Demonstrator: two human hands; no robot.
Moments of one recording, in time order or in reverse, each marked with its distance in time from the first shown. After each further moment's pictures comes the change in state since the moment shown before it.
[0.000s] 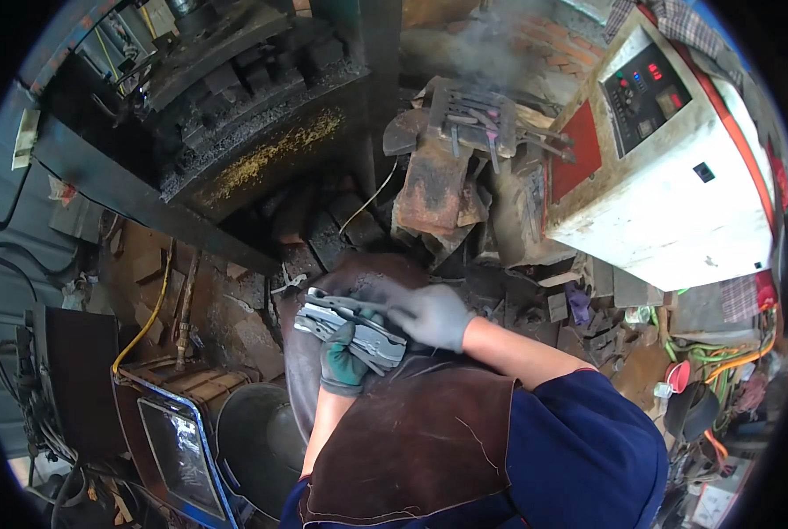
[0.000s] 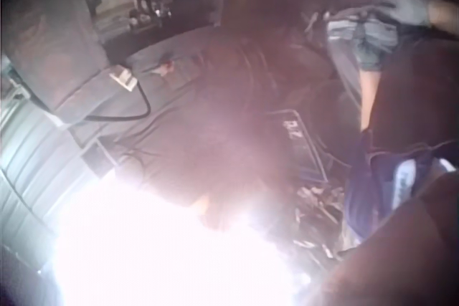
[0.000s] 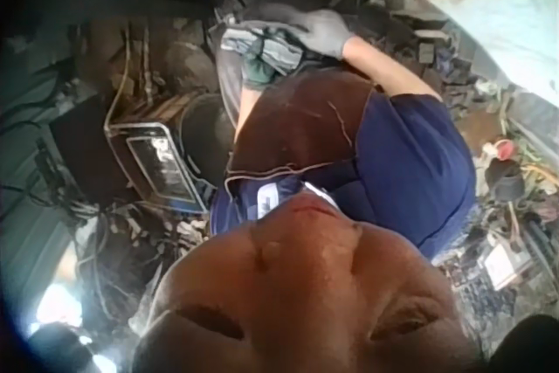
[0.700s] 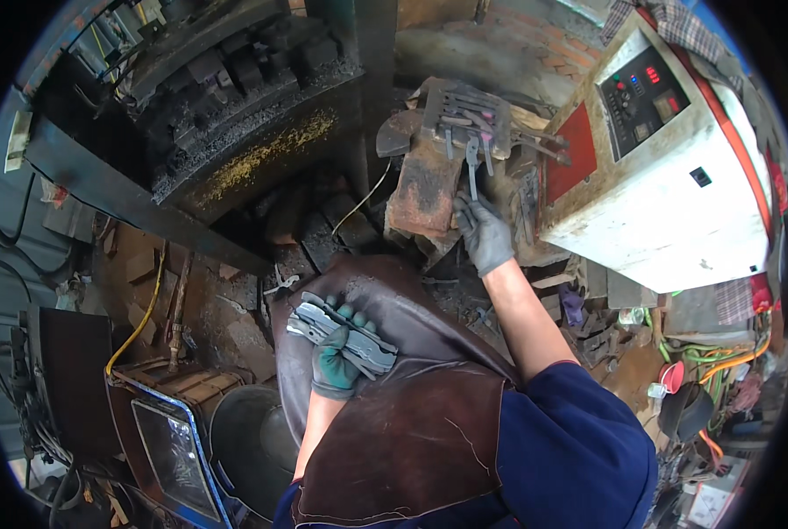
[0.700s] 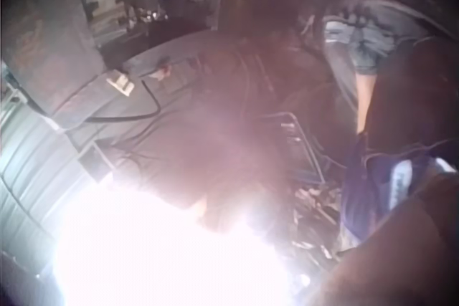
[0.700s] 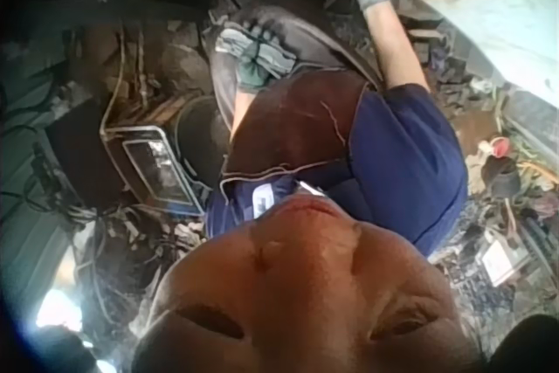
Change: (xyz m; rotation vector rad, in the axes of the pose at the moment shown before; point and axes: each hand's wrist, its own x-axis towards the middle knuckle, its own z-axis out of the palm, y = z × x) left_hand -0.003 0.000 0.004 -0.078 -0.077 -0.003; right_hand 0.042 0.137 -0.035 1.612 0.836 0.463
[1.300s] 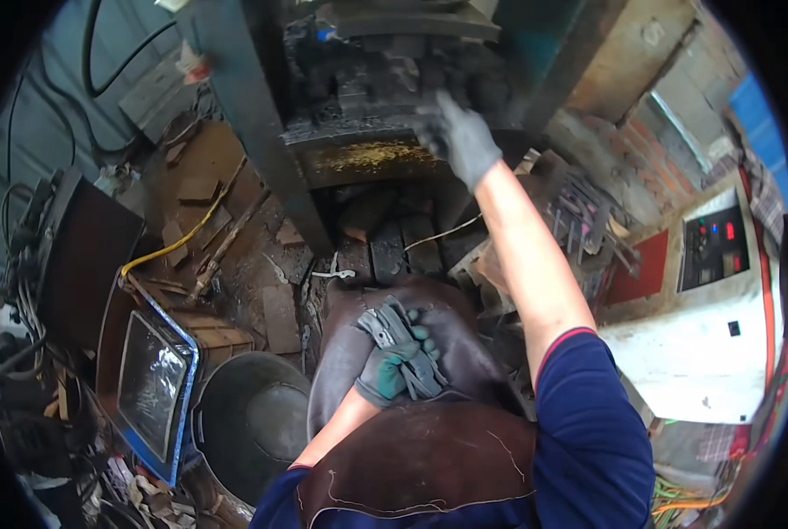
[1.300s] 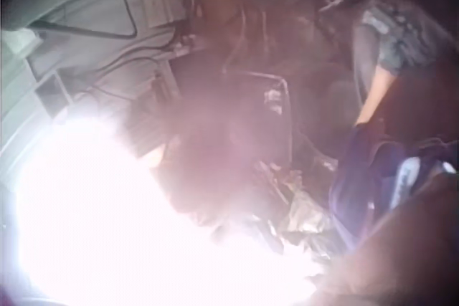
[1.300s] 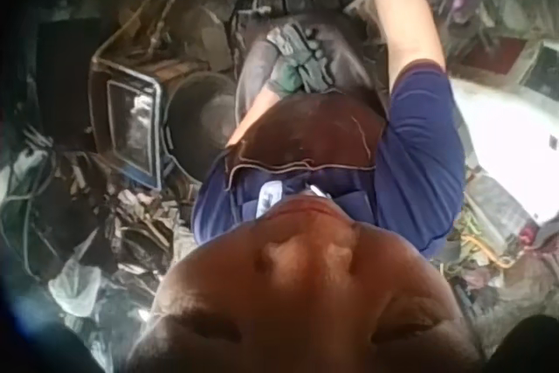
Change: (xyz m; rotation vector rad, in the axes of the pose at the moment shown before) left_hand 0.003 0.008 0.007 -0.081 0.037 0.001; right_hand 0.015 0.024 0.322 -0.459 -0.652 0.125
